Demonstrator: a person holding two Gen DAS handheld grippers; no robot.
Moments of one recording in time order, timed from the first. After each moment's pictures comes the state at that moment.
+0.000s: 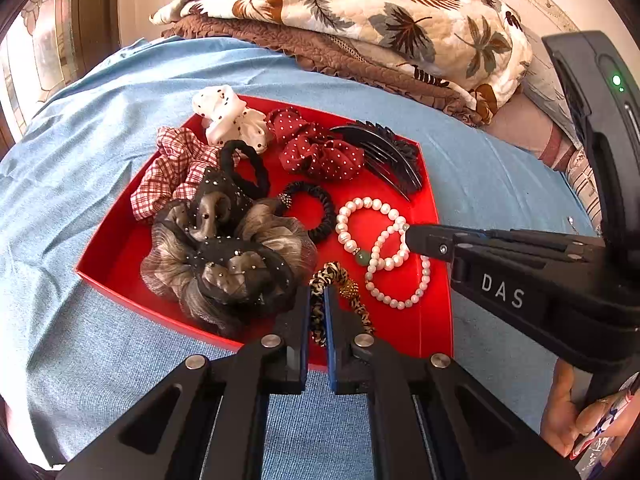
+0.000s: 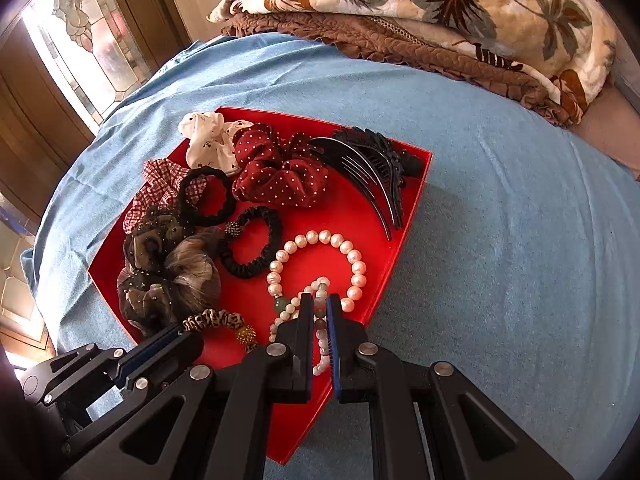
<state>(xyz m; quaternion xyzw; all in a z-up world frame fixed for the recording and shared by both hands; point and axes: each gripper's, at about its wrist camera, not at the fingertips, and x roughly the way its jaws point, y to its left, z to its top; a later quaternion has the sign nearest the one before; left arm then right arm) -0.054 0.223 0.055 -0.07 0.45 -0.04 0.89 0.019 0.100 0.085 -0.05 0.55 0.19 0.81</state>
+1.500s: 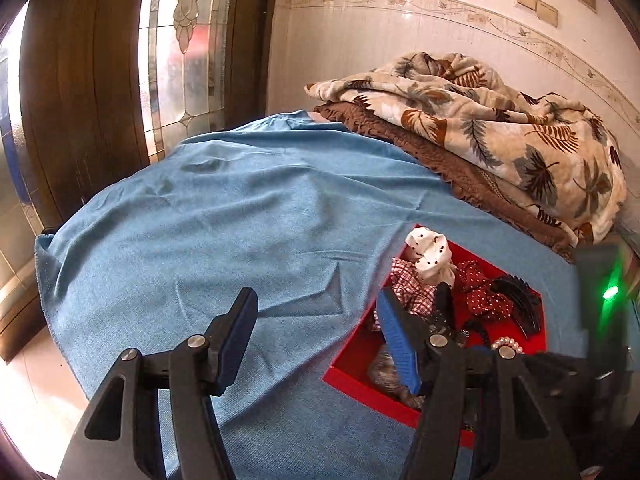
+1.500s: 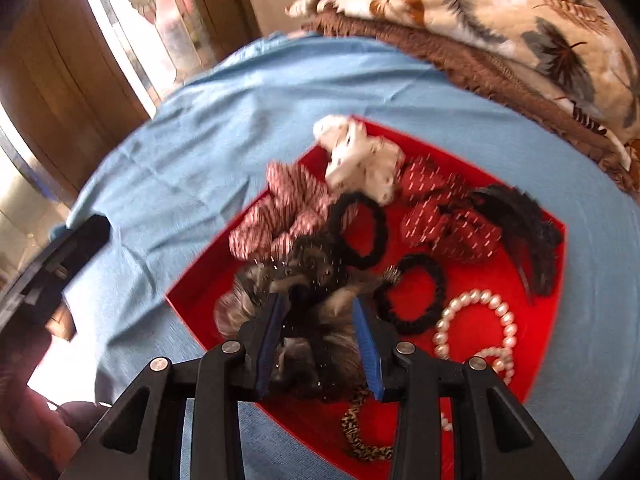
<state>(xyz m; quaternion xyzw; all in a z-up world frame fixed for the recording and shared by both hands) -0.087 0.340 0.118 -0.11 0.30 0.18 0.93 0.004 0.217 0.080 -0.09 0.54 0.27 0.79</state>
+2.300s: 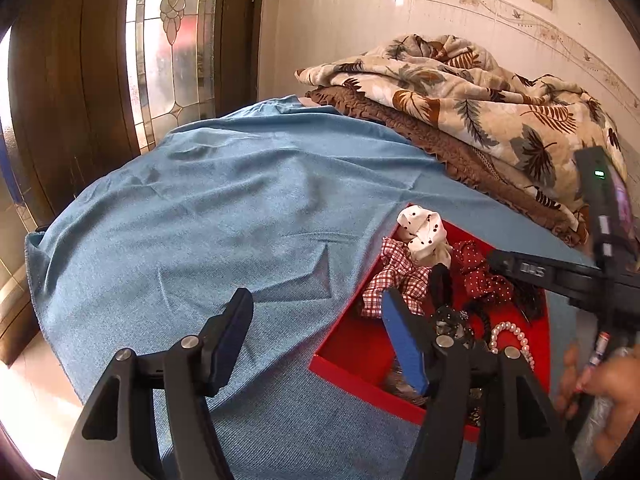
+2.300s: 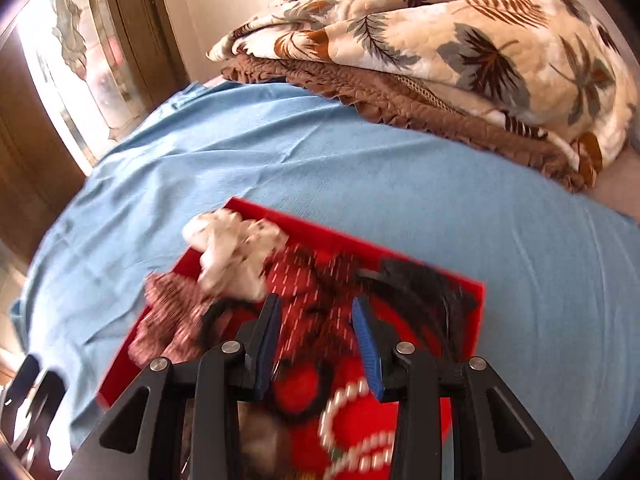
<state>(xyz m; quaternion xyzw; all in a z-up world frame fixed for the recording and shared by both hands) -0.075 0.327 0.104 -0.10 0.33 0.18 0.92 0.092 0.159 0.090 -0.06 0.49 0.17 0.85</state>
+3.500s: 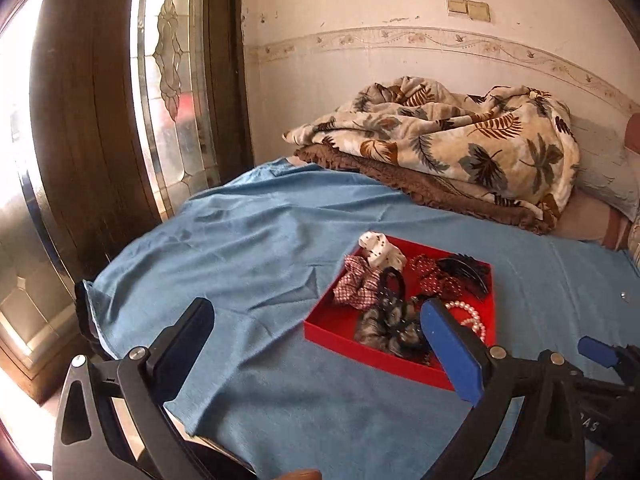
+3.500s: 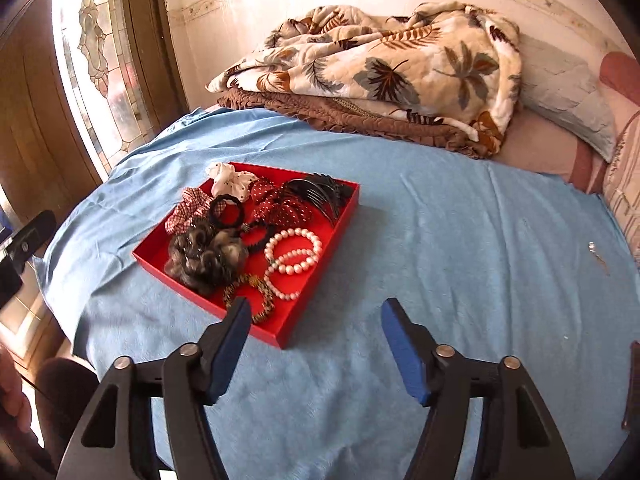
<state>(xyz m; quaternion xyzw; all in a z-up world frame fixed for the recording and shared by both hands) -0.184 0.243 0.173 -0.02 0.26 0.18 0.95 -0.105 0.036 0.156 -0.05 0.43 0.15 0.89</state>
